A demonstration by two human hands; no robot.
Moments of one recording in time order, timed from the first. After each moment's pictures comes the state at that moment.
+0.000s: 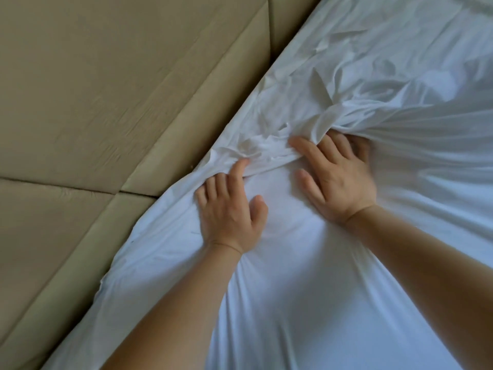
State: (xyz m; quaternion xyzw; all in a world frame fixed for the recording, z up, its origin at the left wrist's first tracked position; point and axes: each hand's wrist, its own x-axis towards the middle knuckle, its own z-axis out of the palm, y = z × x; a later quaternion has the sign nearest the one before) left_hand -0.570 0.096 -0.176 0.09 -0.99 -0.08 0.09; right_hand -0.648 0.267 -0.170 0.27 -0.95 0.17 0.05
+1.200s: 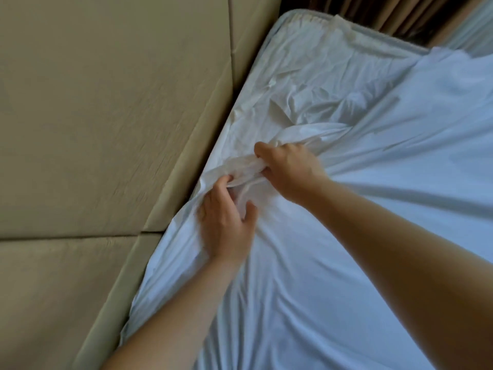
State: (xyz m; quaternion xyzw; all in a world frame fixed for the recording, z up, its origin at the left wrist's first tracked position) left_hand -0.573 0.076 -0.140 0.06 -0.92 -0.39 0.04; right_hand -0.648 0.203 -0.078 0.16 -0.98 0.09 -0.10
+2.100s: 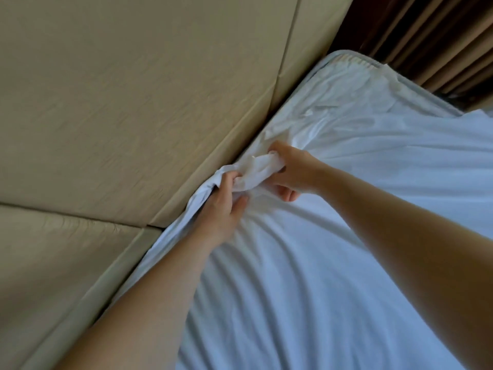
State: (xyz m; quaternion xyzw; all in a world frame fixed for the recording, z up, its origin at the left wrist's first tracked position) left_hand -0.616 0.042 -0.145 0.05 -0.89 -0.44 -0.10; right_hand -0.711 0.192 -0.088 0.07 -0.89 0.28 -0.35
